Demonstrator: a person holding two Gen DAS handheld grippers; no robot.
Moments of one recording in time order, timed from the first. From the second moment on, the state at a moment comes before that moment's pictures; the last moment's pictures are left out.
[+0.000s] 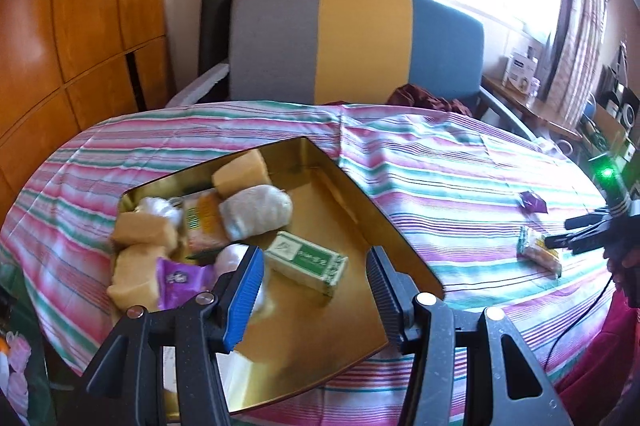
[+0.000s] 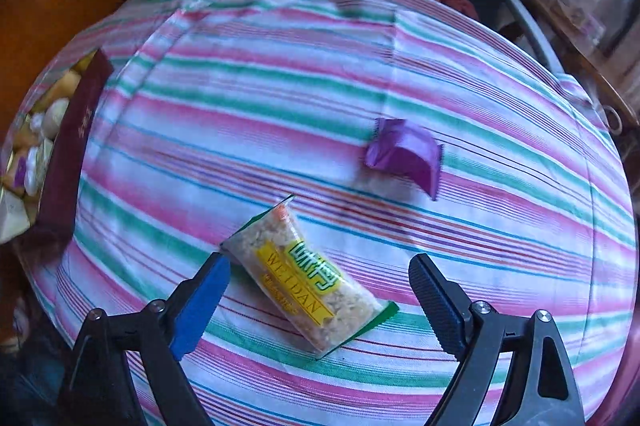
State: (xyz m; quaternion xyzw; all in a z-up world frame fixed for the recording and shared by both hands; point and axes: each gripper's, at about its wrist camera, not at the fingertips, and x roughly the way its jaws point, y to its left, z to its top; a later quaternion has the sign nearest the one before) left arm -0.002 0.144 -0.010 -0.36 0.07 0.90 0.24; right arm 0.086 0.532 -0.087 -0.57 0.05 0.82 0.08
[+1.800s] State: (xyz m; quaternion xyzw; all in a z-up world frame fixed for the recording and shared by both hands) left arm 0.006 0.575 -0.090 -0.37 0.34 0.66 0.56; right arm 0.161 0.655 -0.075 -0.42 0.29 0.81 0.29
